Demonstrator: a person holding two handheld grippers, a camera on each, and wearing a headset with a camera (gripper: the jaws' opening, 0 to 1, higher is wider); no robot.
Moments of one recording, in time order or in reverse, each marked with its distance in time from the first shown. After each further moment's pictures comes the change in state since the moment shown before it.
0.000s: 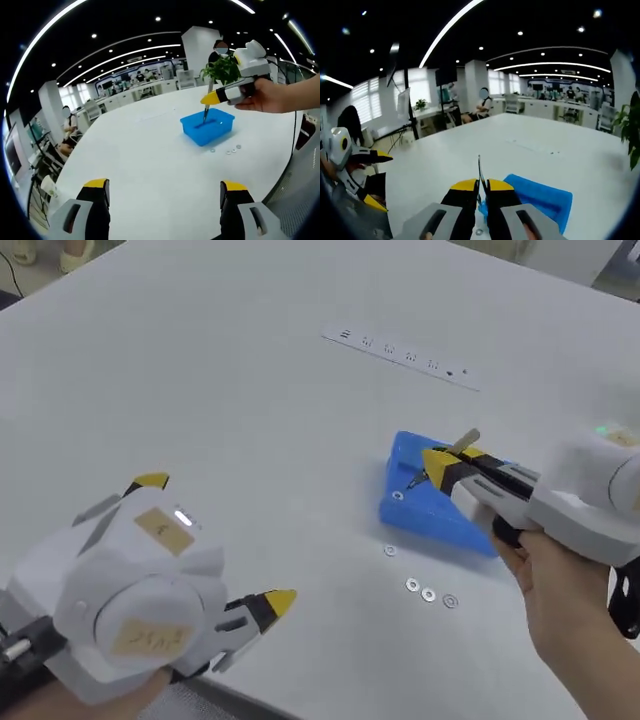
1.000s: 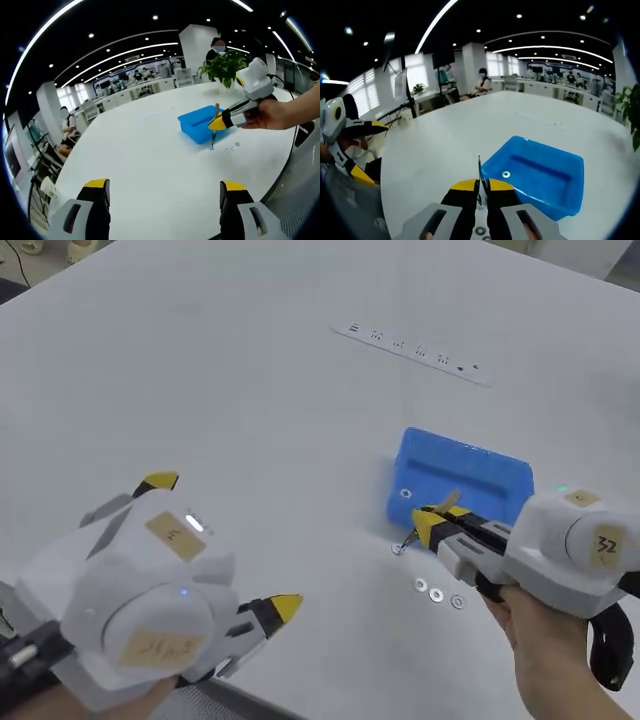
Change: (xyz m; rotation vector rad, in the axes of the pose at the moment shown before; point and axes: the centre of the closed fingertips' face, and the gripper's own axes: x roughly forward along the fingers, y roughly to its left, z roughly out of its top) left arm 0.001 -0.004 -0.002 0.018 0.014 -0.014; right arm 0.010 -0.005 -0.077 0.003 0.170 -0.027
